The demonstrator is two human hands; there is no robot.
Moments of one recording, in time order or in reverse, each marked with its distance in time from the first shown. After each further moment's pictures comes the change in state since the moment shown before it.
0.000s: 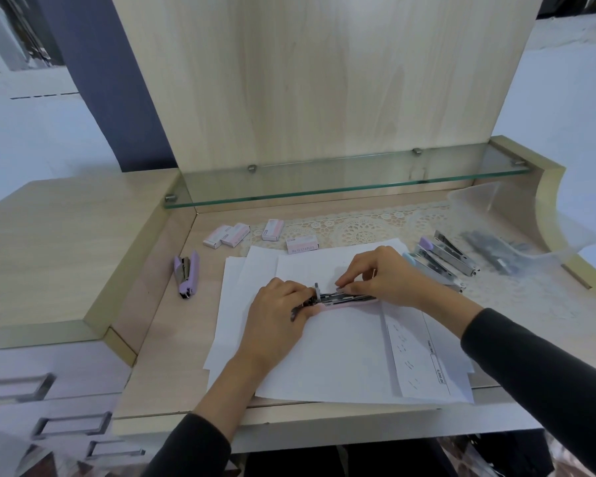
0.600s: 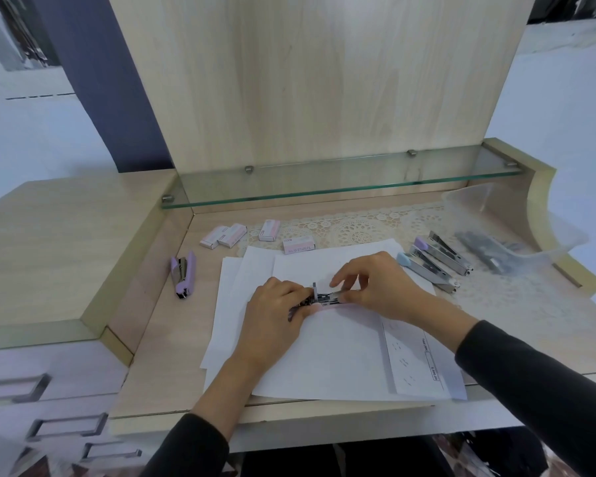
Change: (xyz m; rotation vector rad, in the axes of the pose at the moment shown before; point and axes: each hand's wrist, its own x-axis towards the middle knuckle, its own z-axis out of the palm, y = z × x) left_hand 0.000 0.000 0.001 0.031 0.016 0.028; right_hand -0.011 -0.005 0.009 -0.199 0.084 -0.082
